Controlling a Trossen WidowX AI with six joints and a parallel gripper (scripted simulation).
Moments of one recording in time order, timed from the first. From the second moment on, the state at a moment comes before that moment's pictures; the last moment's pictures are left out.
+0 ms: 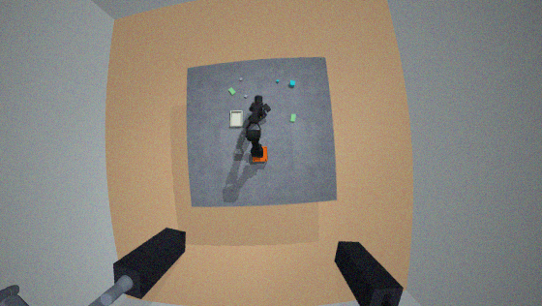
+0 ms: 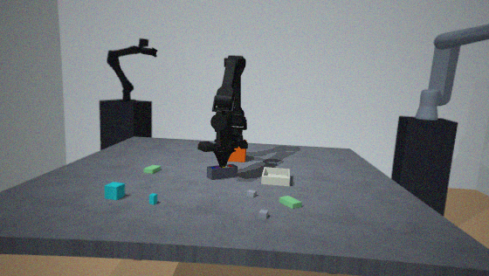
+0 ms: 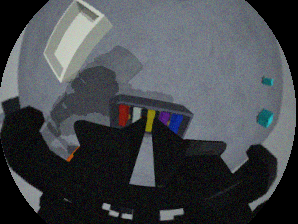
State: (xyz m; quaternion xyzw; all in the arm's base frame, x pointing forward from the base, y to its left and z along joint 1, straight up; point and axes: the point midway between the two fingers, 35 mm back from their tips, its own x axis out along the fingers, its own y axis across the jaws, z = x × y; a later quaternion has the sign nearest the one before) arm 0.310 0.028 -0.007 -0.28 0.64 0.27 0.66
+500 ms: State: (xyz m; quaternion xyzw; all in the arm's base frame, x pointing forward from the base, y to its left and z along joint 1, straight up) arm 0.310 0.028 0.001 -0.28 0.64 0.27 0.66
